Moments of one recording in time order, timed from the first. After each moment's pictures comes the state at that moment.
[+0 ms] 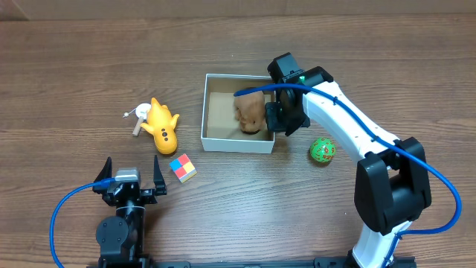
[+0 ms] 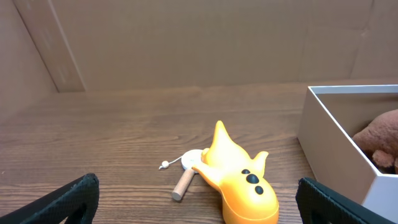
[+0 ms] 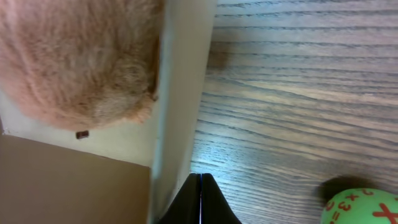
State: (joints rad) left arm 0.03 0.02 0.01 -0.08 -0.04 0.06; right arm 0.41 1.95 1.53 -1.02 -0.09 0.33
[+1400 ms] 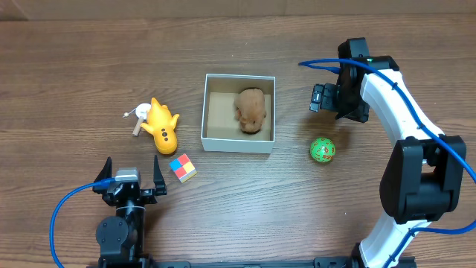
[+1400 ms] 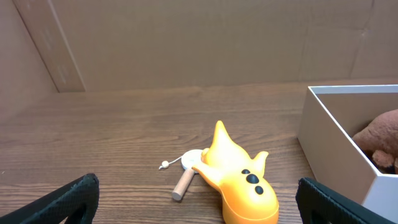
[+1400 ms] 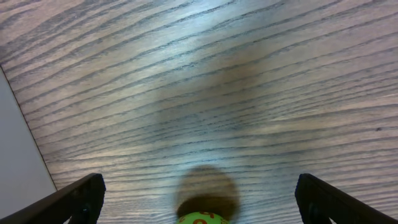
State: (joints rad) left arm 0.03 0.02 0.01 -0.08 -0.04 0.06; right arm 0.07 1.95 1.52 -1.01 -0.03 0.30
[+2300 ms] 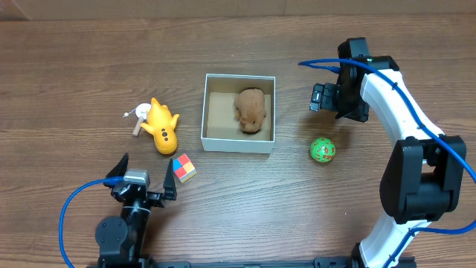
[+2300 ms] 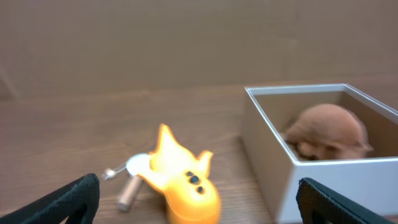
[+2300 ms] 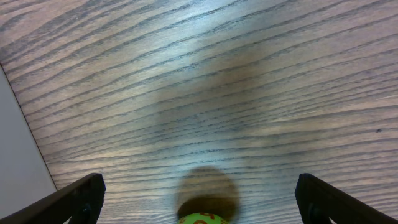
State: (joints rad) left arm 0.03 0.02 0.03 -0.11 0.18 0.01; right arm 0.07 1.95 1.52 -1.00 -0.03 0.30
